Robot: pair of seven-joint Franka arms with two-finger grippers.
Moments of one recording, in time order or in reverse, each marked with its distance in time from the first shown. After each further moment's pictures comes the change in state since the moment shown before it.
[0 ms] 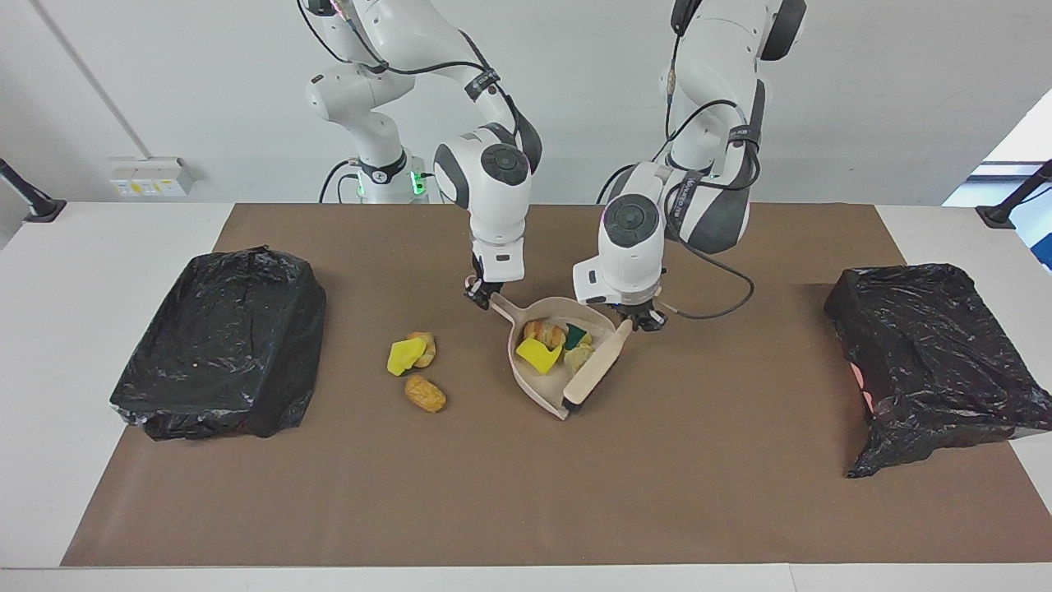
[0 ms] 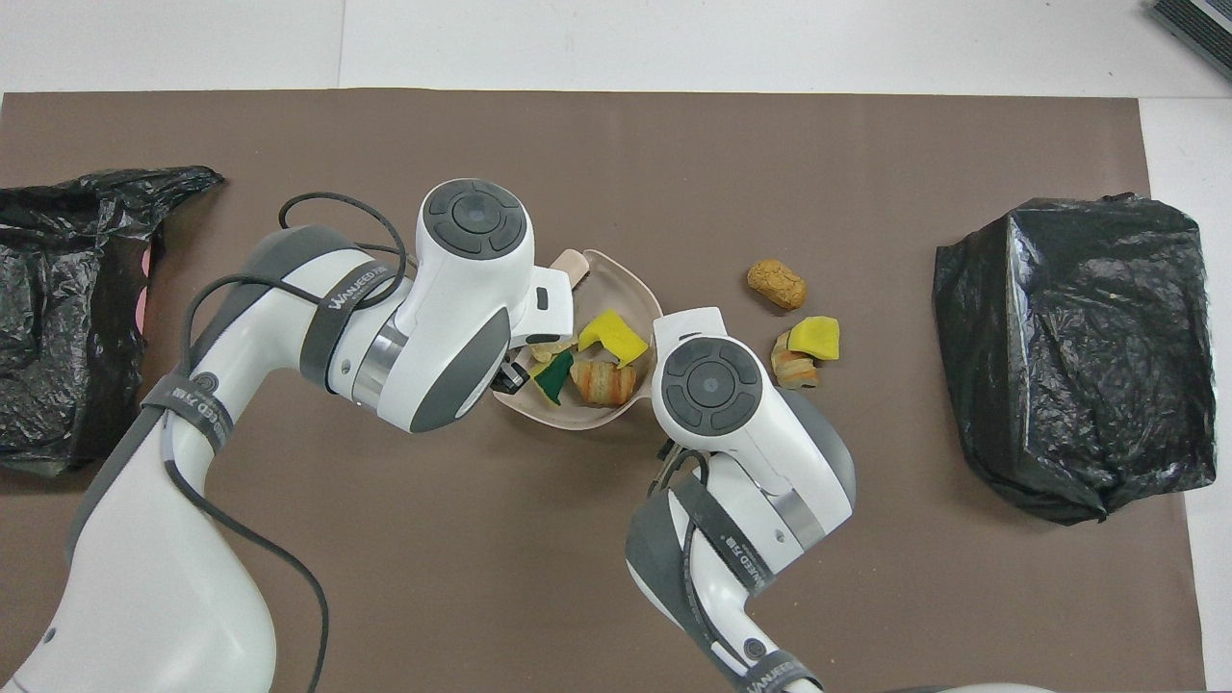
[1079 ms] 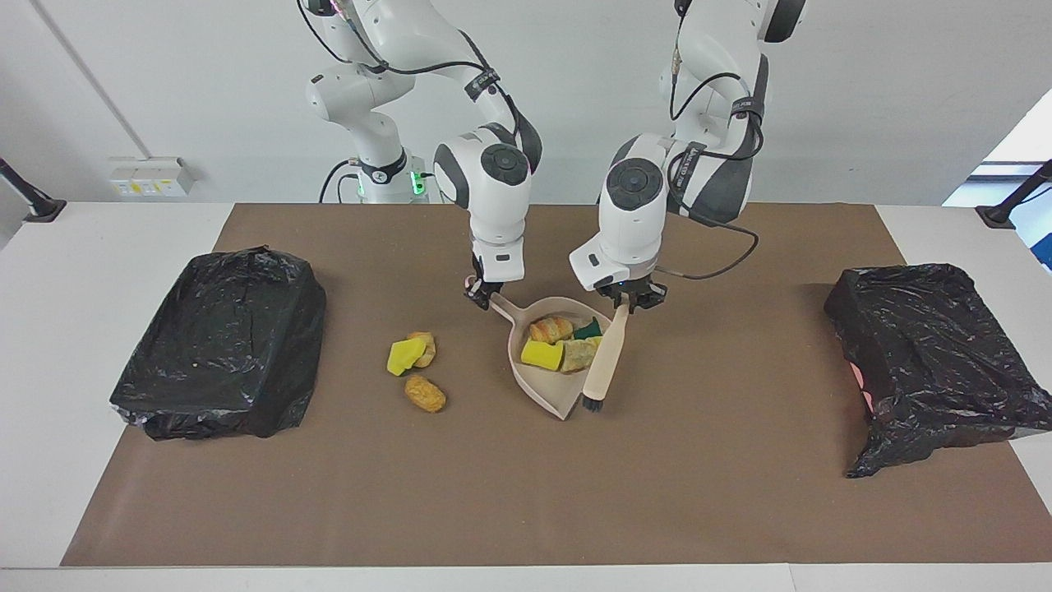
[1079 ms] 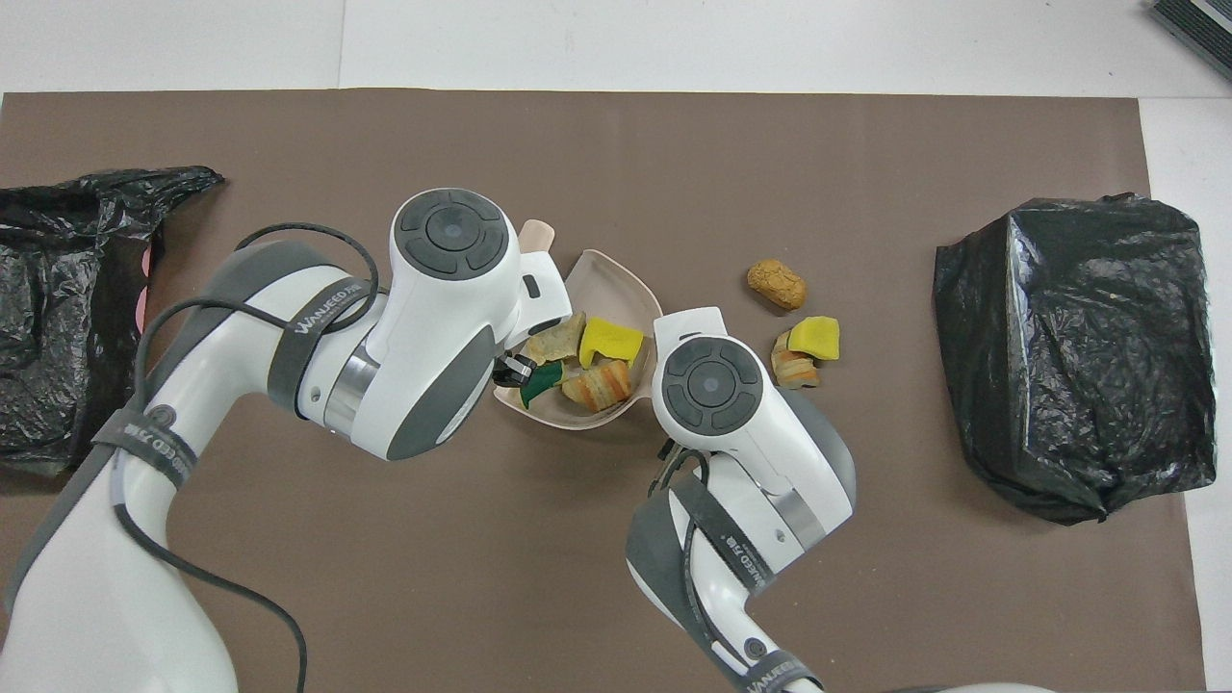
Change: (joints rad) left arm 0.001 -0.080 0.015 -0.034 -0.014 0.014 -0.319; right arm -0.002 0.000 0.000 0.001 0.000 0.000 -0.002
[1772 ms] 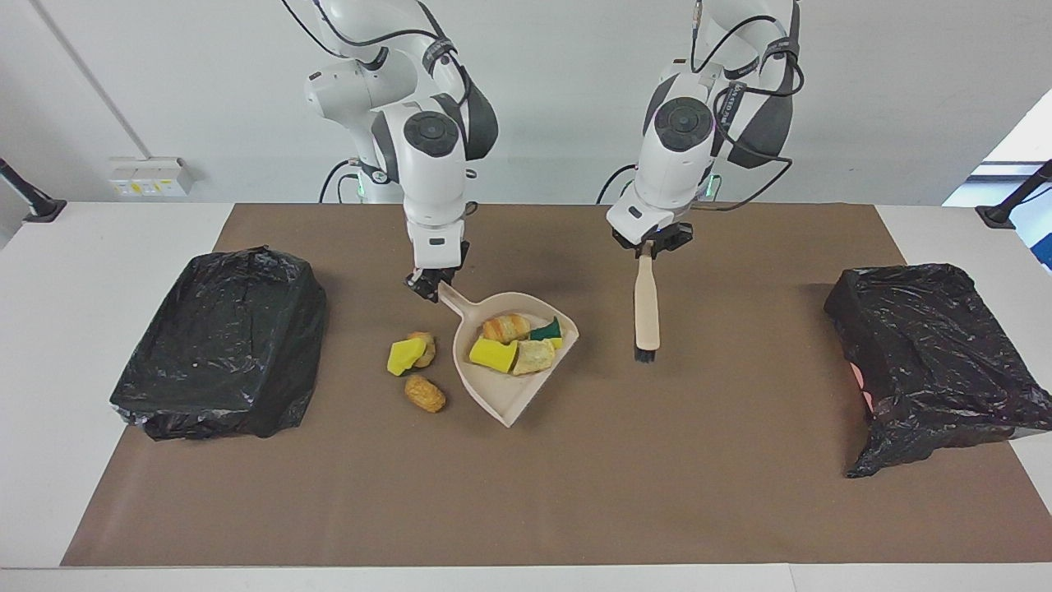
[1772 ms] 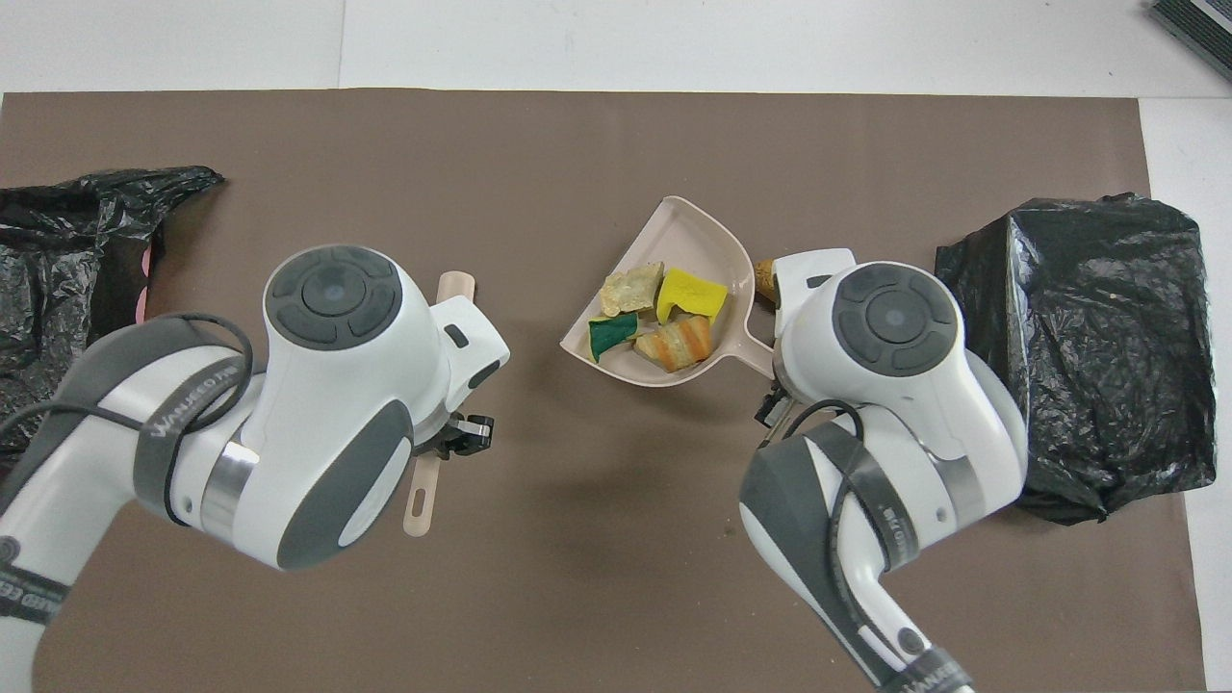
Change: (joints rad) left arm -0.005 -0.279 -0.008 -0.280 -0.124 -0.056 -0.299; right arm -0.182 -0.150 -0.008 0.037 0.000 -0.139 -0.136
